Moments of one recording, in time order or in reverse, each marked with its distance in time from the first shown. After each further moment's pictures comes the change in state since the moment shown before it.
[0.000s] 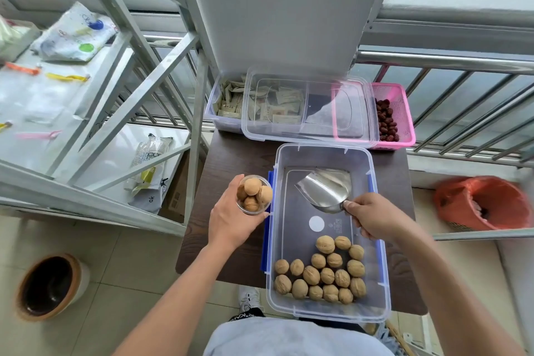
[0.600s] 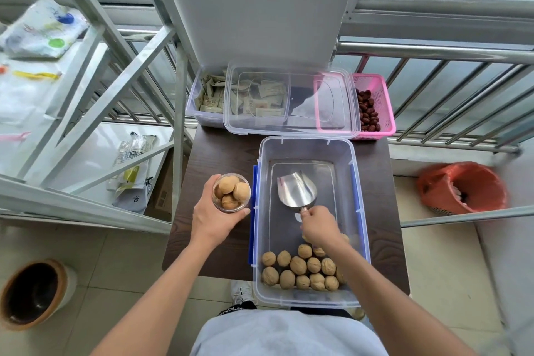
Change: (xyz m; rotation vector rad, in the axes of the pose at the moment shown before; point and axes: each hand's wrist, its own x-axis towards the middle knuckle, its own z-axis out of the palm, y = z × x) left_hand 0.000 -0.022 0.005 -0.157 -0.025 -0.078; right_hand 0.034 0.025 0.099 0.026 0.133 0.097
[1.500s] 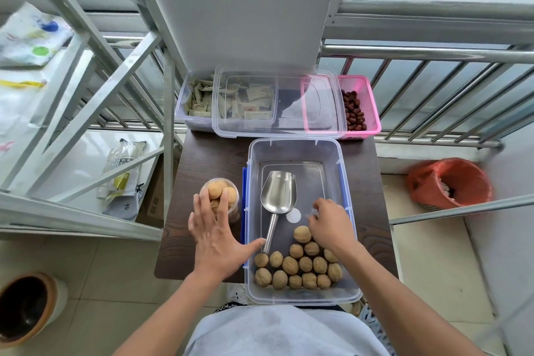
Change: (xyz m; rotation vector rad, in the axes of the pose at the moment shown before) left_hand -0.050 0.009 0.026 0.496 0.010 0.242; right_hand 0.002 0.032 -0.028 -0.365 0.259 -0.283
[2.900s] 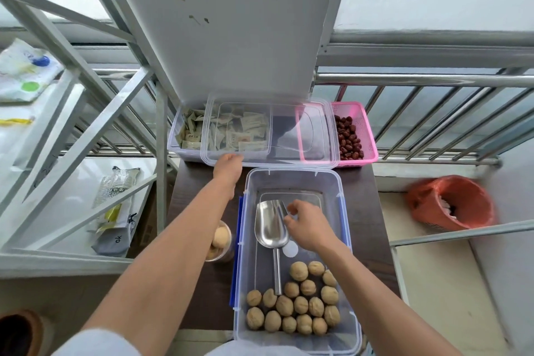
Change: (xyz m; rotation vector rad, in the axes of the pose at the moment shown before) left_hand 0.228 0.077 -0.025 -0.889 -0.203 -0.720; right_hand 0.056 -0.062 -0.041 0.212 -0.138 -0.047
